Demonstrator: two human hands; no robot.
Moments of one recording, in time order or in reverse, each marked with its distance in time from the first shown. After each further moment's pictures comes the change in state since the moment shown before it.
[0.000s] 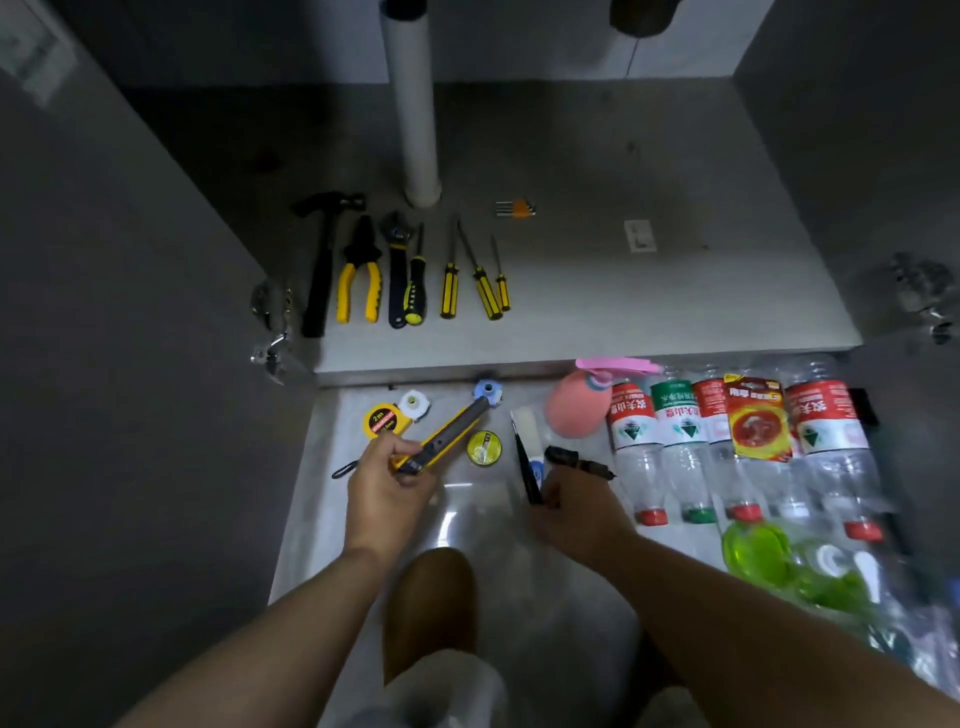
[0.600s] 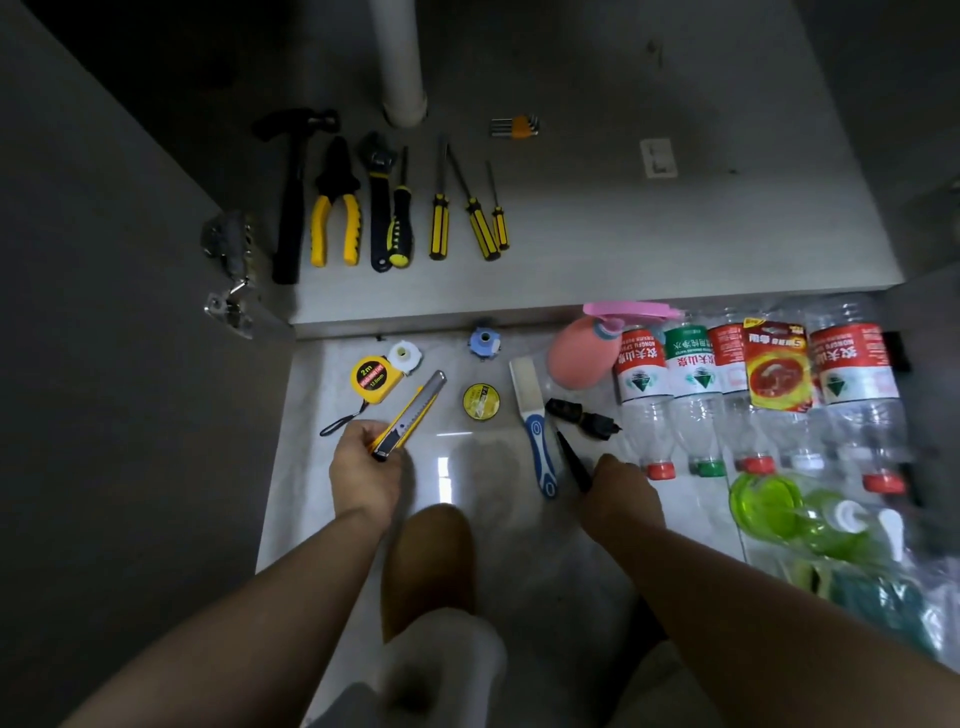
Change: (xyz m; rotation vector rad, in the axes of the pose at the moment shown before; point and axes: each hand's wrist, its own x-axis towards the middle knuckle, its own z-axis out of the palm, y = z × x) left_hand 0.009 -0.049 0.009 0.163 0.127 -0.246; right_hand 0.008 0.056 0.030 -0.099 0.051 0.329
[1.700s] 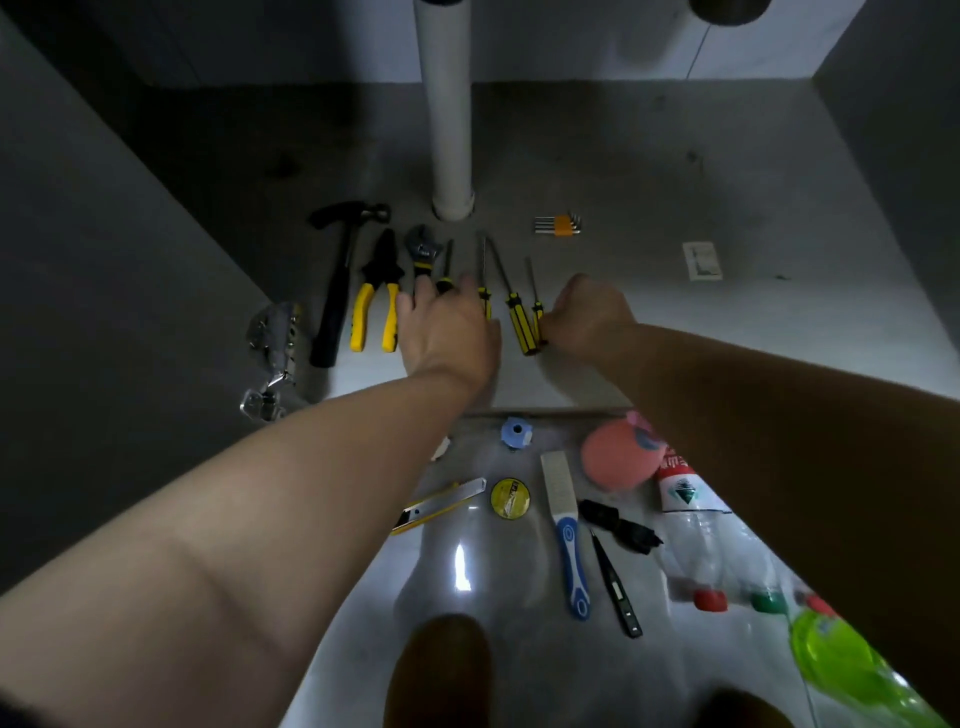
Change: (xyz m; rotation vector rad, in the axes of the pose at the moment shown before) left_hand 0.104 0.225 0.028 0.874 0.219 0.629; right_hand 0.089 -0.222 -0.169 0.105 0.239 -0.384
